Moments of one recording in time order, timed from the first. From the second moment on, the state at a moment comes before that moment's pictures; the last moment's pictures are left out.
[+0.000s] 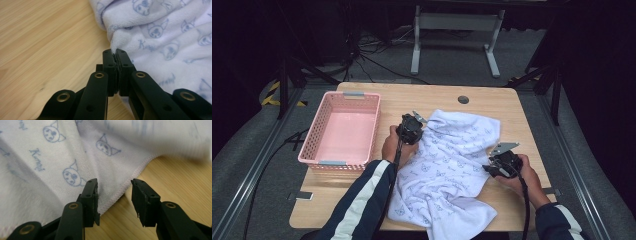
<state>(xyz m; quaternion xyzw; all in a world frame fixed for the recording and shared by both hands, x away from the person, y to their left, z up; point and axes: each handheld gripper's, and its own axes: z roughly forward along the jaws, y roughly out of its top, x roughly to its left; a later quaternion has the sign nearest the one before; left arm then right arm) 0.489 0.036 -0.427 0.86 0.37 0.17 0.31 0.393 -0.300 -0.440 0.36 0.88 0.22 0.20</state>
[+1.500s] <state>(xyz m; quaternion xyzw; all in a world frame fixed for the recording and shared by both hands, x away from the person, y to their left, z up) 0.349 0.090 -0.457 0.90 0.29 0.08 0.32 0.558 -0.091 -0.427 0.30 0.91 0.23 0.17</state>
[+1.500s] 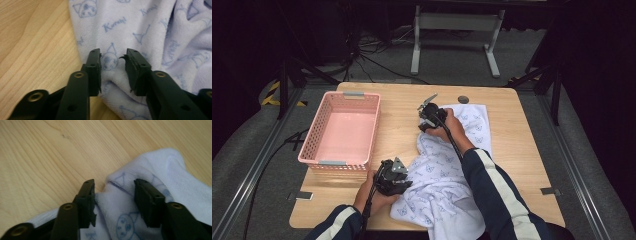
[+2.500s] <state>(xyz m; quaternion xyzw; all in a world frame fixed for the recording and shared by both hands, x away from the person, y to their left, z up) 0.283 0.040 -0.435 0.94 0.15 0.03 0.32 0.411 -0.302 -0.431 0.31 0.88 0.33 0.14</state>
